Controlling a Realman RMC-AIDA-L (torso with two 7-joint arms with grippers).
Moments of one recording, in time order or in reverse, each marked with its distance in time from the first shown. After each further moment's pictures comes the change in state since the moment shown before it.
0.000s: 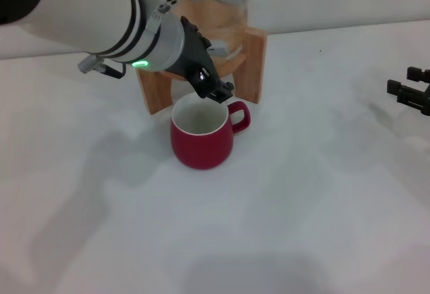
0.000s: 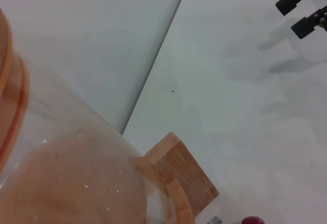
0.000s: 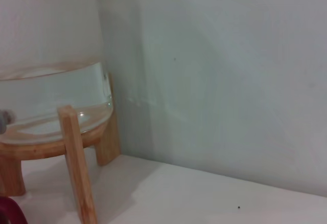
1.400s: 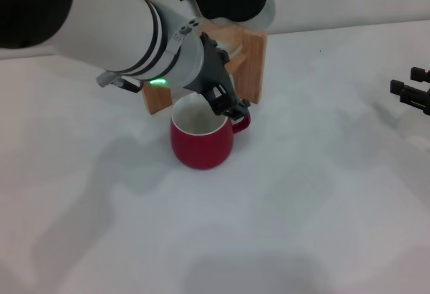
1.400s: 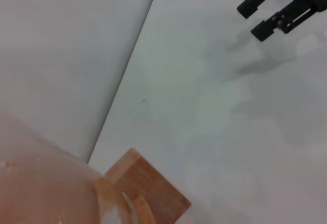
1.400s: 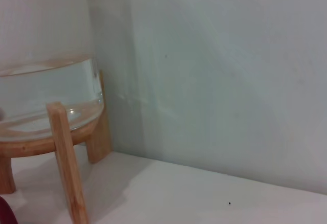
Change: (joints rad) left arm 0.003 -0.002 0.073 0.013 -0.025 0.013 0.000; right arm -0.002 0.000 0.001 0.000 0.000 -0.018 0.002
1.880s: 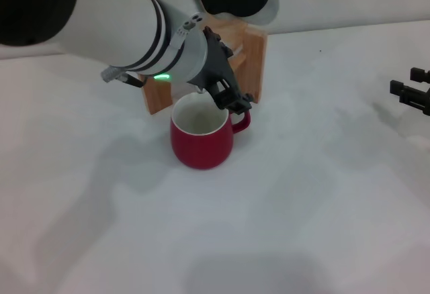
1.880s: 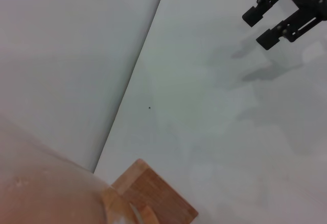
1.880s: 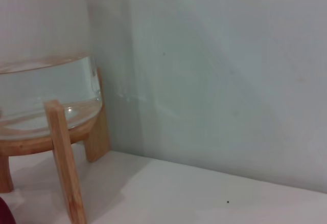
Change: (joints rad) left arm -0.012 0.000 0.001 -0.014 0.000 0.026 0.002; right arm 0.000 0.002 -0.003 0.000 0.000 -0.008 0.000
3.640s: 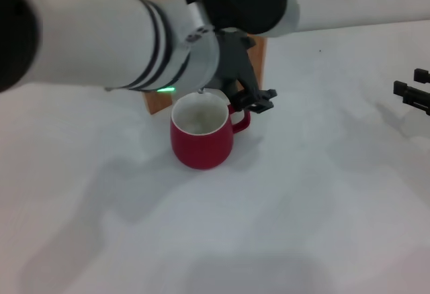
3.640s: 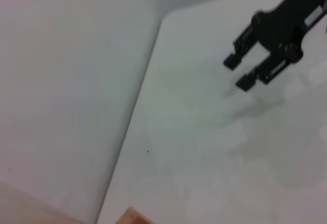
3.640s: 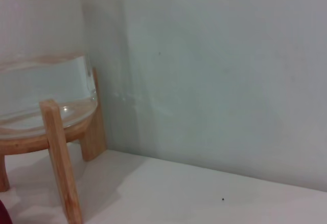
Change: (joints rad) left arm 0.145 -0.002 0.063 0.272 0.037 -0.006 -0.011; right arm -0.006 -0.002 0.007 0.000 0.000 0.000 0.000
